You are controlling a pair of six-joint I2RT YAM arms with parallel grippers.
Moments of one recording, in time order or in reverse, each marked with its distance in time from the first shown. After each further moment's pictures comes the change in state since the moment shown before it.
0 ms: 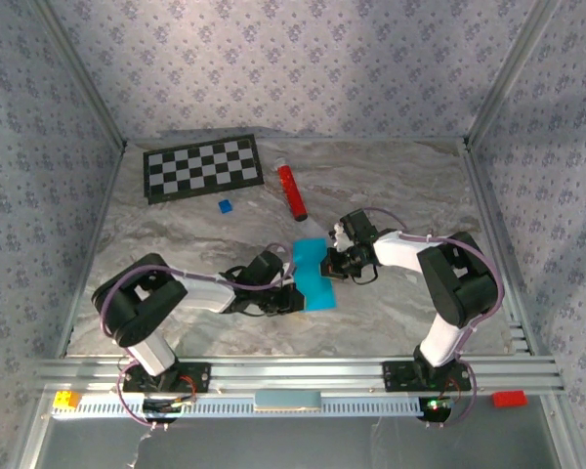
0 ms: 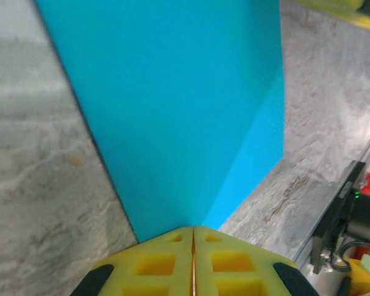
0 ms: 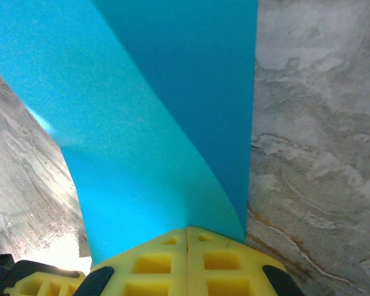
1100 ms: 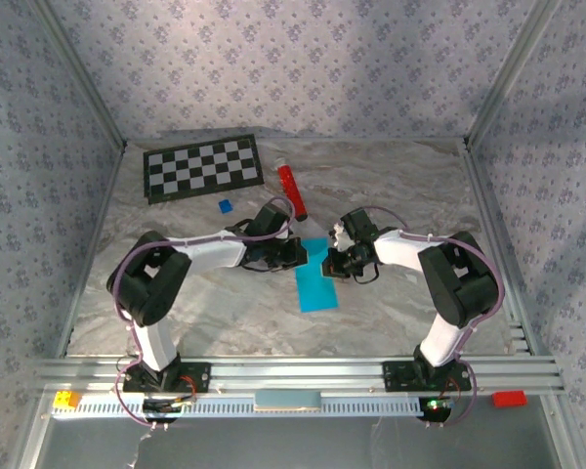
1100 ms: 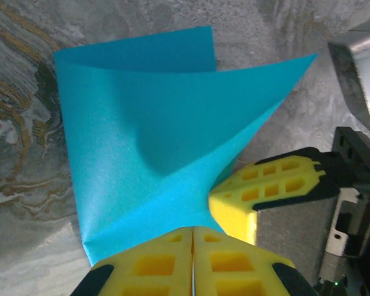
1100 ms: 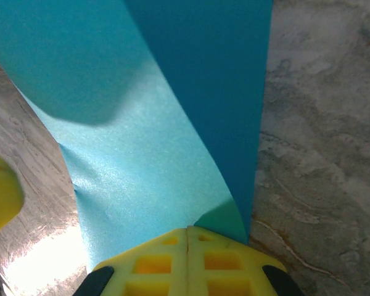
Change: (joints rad) left arm 0.189 0.148 0.425 -0.338 -0.021 0.144; right arm -0.006 -0.003 0.016 -0.042 0.007 -0.063
